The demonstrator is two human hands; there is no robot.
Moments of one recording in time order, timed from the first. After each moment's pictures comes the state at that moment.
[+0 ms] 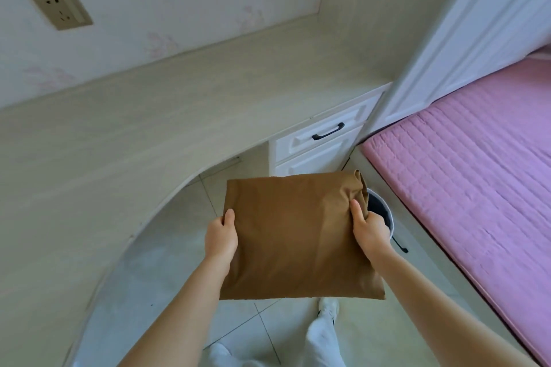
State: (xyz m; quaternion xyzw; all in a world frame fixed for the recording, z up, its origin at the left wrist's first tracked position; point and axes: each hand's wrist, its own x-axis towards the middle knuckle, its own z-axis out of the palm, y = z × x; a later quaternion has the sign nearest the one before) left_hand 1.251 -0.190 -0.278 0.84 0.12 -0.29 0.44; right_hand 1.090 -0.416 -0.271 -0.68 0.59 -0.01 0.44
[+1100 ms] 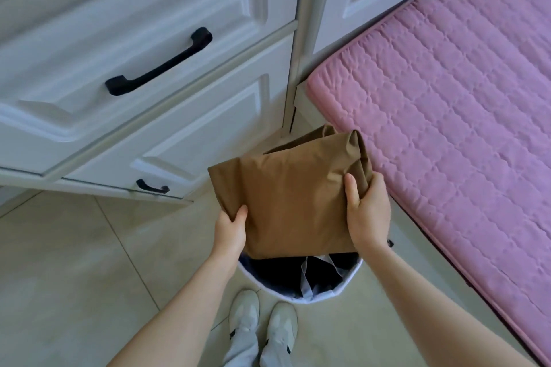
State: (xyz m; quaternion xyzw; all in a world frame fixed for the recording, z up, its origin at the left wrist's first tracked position) left_hand 1.207 -0.551 -0.660 0.79 0.12 -0.40 0.44; right_hand 1.063 -0.723 -0.628 -0.71 0.60 -0.14 0.35
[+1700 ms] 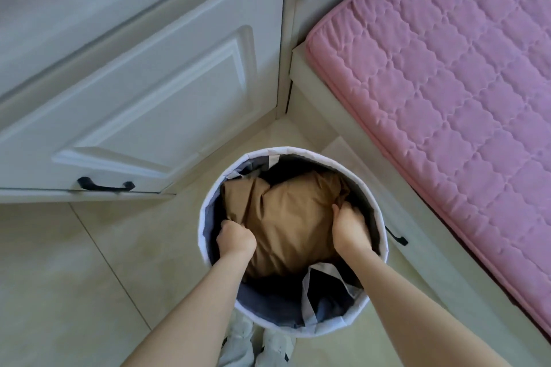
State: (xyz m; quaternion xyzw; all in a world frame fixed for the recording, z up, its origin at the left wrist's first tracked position) left_hand 1.191 -0.580 -0.765 0.88 0.12 -0.43 0.15; right_hand 1.050 -0.724 -0.783 -0.72 0.60 0.19 0.30
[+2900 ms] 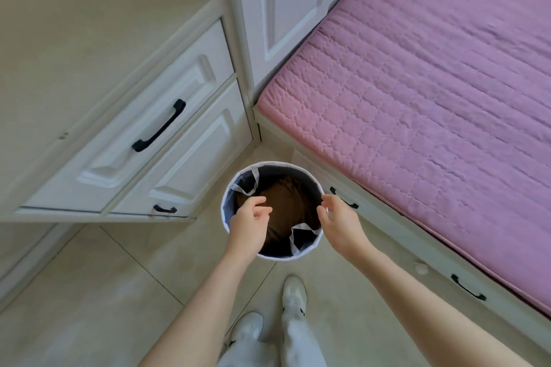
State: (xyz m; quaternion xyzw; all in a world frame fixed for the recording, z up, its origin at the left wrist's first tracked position) left_hand 1.158 -0.562 -0.480 0.81 -0.20 -0.46 0.30; right_hand 0.996 -0.662 -0.481 -0.68 0.58 0.03 0.45
